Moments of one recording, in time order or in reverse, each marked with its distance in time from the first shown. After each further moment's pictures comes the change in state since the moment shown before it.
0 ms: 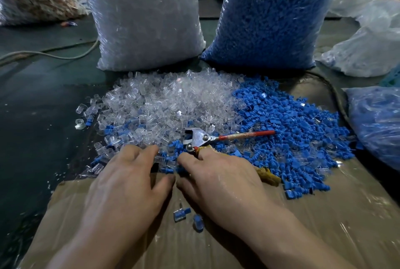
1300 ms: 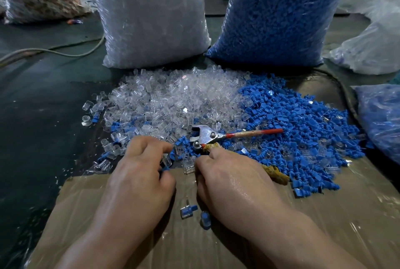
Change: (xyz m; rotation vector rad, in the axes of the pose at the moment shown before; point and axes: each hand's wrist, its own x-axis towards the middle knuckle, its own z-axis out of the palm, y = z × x) left_hand 0.000 -0.004 0.011 -0.273 0.098 0.104; right_hand -0.004 -0.005 -0.011 0.018 -0.130 0.101
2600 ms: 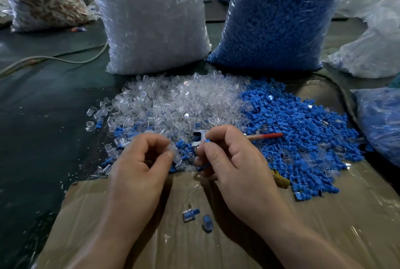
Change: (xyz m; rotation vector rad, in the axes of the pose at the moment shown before) left_hand 0.009 -0.006 0.012 -0.466 0.284 -0.073; right_hand 0.002 0.006 0.006 1.051 0.343 0.132
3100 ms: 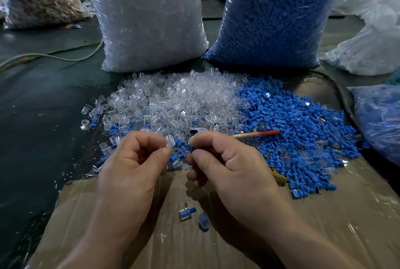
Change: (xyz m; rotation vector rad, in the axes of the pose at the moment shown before) left_hand -0.001 0.000 0.001 -0.350 -0.043 -0.132; right_hand -0.002 -0.003 -0.002 0.144 -0.121 0.053
